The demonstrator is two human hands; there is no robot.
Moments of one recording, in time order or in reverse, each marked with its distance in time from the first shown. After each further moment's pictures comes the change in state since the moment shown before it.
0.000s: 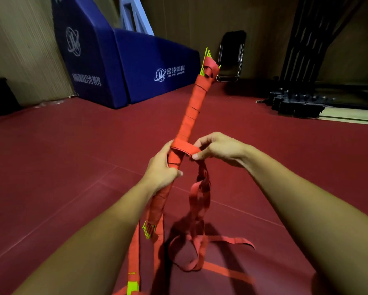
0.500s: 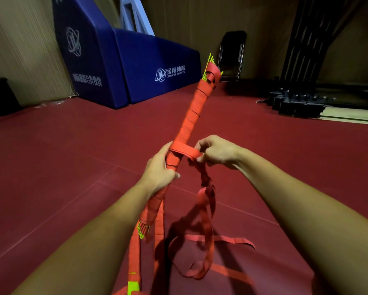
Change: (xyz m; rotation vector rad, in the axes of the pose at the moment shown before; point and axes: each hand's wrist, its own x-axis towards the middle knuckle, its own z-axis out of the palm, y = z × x) left_hand -0.002 -0.004 -0.006 0.056 0.003 0.004; right_hand -0.003 0.000 0.013 -0.039 0.041 0.050
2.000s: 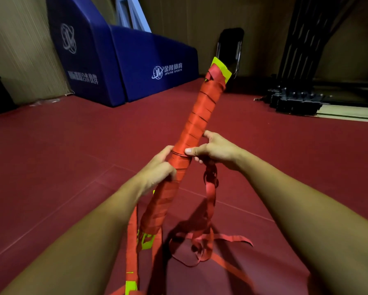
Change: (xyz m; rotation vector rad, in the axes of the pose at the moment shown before) left_hand 0.003 0.005 -0.002 -0.306 -0.318 -0.098; right_hand -0.002 0.009 -0.001 0.267 0.044 -0.002
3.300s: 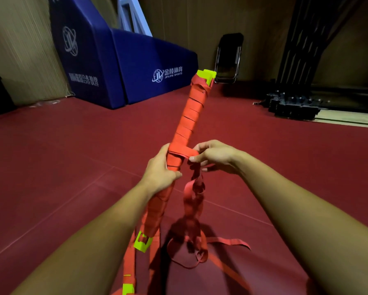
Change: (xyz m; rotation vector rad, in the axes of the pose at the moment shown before) left_hand 0.000 0.000 0.013 0.332 0.326 0.124; right_hand 0.012 0.009 -0.006 -0.094 -0.048 0.187
